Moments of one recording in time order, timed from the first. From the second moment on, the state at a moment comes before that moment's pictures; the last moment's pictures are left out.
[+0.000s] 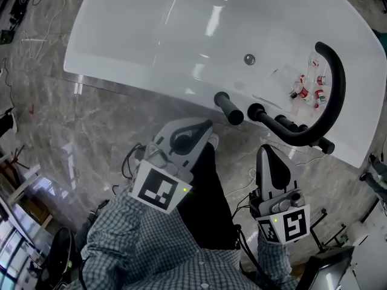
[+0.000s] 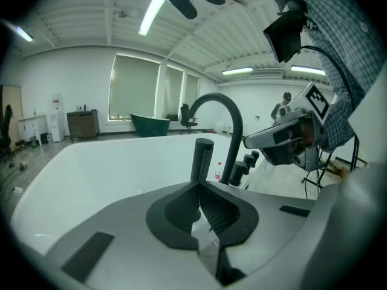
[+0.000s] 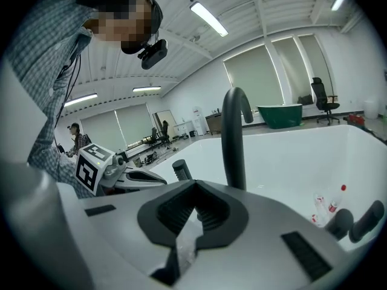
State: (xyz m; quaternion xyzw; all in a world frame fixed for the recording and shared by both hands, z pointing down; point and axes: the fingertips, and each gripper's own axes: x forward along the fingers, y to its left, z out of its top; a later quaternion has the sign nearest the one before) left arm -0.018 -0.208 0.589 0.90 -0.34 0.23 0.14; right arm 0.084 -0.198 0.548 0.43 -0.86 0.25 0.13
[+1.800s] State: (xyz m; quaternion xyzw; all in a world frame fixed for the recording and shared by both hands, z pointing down) left arm 0.030 -0.249 0.724 0.87 -0.35 0.32 0.09; right arm 0.094 -0.181 0.606 0.42 -0.84 0.33 0.09
